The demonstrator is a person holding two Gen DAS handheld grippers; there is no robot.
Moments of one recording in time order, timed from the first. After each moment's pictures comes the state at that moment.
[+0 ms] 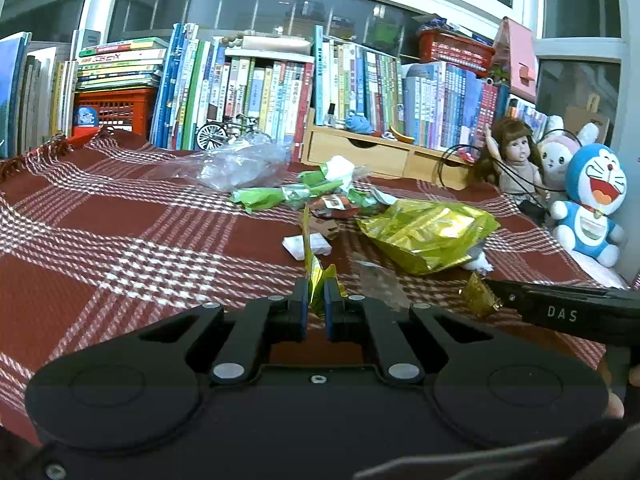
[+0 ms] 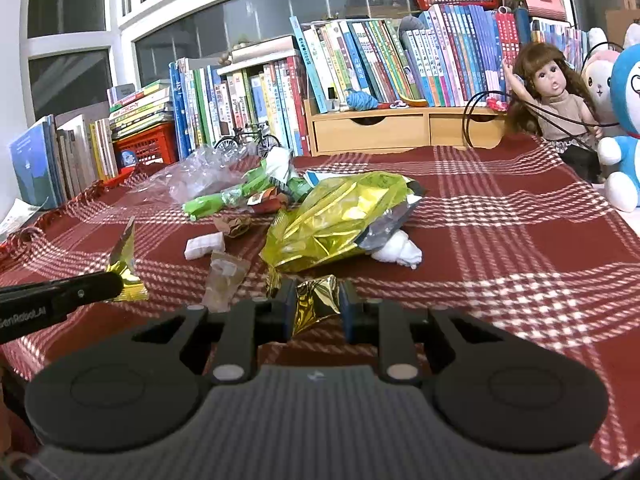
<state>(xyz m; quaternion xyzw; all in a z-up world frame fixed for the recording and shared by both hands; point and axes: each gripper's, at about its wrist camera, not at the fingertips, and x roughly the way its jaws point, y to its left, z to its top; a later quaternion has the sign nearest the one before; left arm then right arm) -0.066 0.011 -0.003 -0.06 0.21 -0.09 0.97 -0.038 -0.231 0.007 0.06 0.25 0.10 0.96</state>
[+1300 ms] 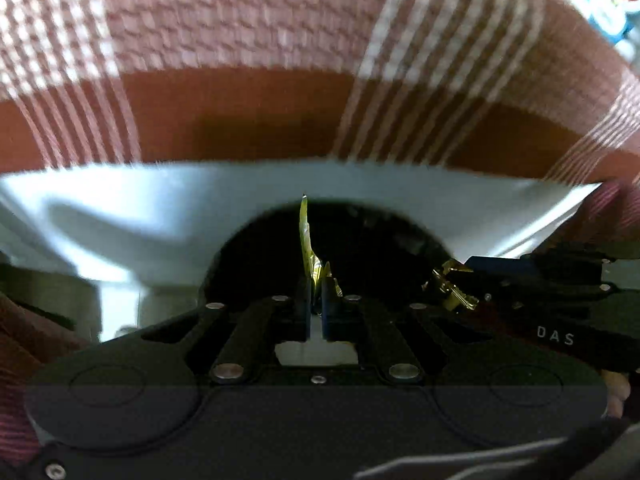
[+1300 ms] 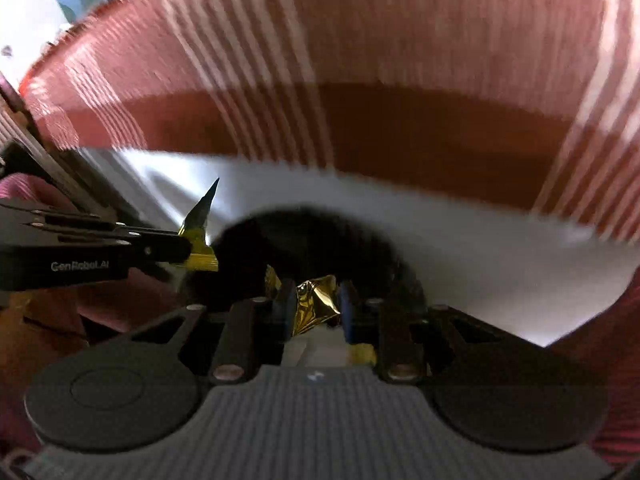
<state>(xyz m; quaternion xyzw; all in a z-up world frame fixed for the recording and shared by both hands) -0.157 0.001 -0.152 -0.01 0.54 -0.10 0.84 -0.142 -0.211 -0.136 0.06 0.51 0.21 0.83</state>
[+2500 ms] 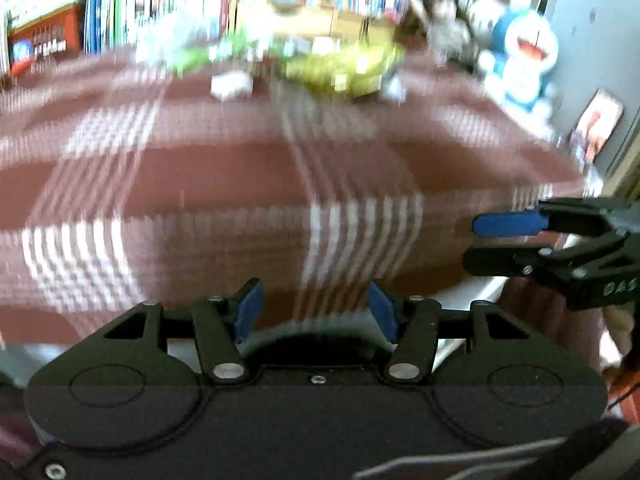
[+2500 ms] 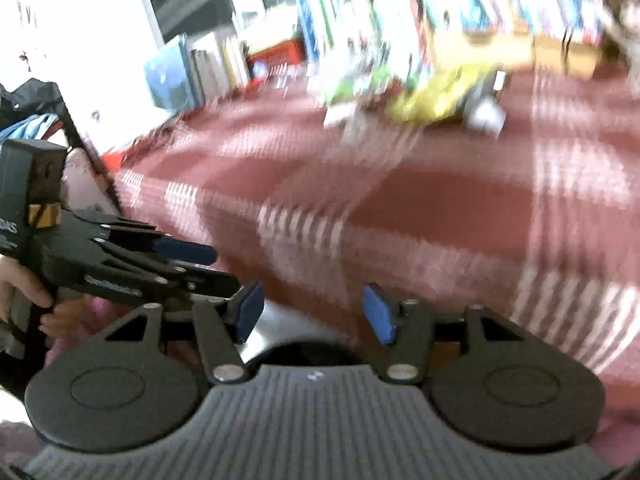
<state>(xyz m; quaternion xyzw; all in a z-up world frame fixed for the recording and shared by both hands) -0.141 0.008 -0.005 0.01 0.38 -0.19 0.91 -0.137 -0.261 -0.005 0.05 0.32 0.29 0.90</state>
